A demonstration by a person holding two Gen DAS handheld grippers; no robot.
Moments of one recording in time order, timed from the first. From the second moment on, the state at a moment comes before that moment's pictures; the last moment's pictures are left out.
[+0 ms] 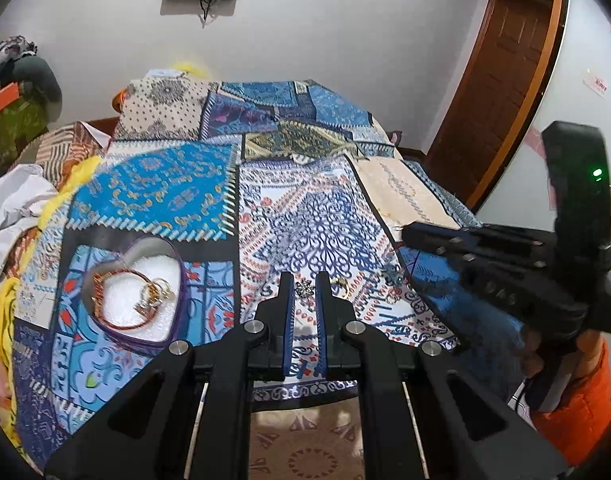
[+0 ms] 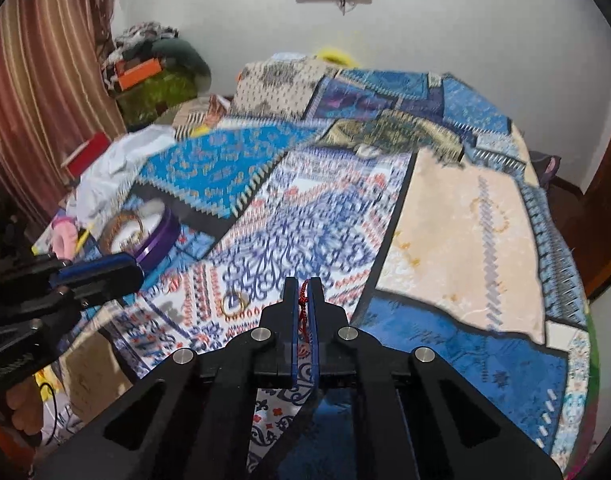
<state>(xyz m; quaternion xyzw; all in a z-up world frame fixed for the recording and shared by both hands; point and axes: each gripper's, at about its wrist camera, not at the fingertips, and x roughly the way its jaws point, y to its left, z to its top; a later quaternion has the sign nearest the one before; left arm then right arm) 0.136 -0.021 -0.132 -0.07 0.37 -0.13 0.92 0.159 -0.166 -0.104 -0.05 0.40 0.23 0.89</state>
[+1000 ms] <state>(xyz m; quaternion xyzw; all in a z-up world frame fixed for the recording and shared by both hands) 0.108 0.077 -0.089 -0.09 0.29 -0.04 0.95 0.141 -0.070 -0.040 -0.05 0.31 0.31 0.90</state>
